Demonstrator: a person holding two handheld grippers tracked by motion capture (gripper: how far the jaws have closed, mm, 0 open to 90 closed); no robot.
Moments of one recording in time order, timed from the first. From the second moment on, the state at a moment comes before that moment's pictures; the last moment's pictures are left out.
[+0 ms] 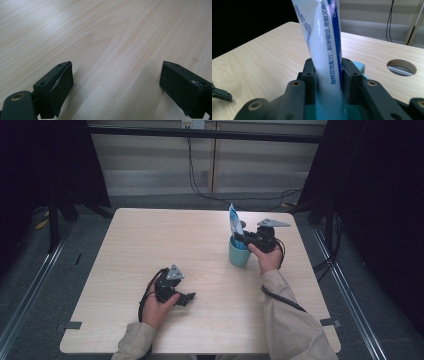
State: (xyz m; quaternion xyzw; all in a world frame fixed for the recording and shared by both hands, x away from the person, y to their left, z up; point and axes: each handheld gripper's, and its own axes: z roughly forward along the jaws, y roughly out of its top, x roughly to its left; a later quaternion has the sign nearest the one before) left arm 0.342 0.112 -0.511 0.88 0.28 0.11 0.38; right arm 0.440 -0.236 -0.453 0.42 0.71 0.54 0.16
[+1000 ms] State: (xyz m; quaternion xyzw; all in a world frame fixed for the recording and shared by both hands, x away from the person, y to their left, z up) left arm 0.342 0.112 -0.511 0.88 0.28 0.11 0.38; right arm 0.436 -0.241 -0.439 0.42 0.71 0.53 0.17
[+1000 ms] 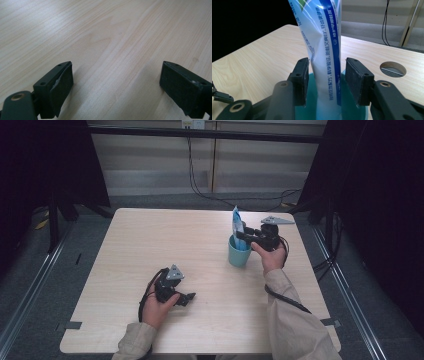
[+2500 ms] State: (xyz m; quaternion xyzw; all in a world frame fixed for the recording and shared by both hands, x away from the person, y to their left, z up) left arm 0.342 0.112 -0.511 0.88 0.28 0.11 0.38; right arm 0.421 -0.236 -0.419 0.43 0.75 0.47 0.16
